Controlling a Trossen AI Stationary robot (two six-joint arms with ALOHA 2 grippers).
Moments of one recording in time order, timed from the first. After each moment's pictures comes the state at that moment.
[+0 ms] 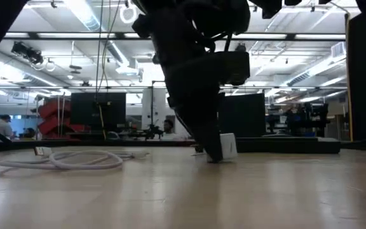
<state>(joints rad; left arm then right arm) -0.18 2.16 1.58 -0.58 -0.03 -0.19 0.46 1.35 0.58 0.82 0.46 -0.24</state>
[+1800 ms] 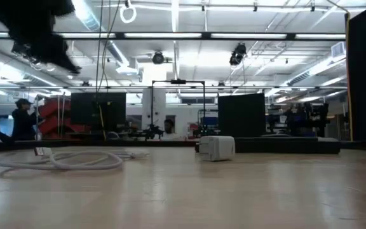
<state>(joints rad) -0.43 0.92 0.66 -0.75 -0.39 -0.65 0.62 1.27 0.58 0.90 0.60 -0.41</state>
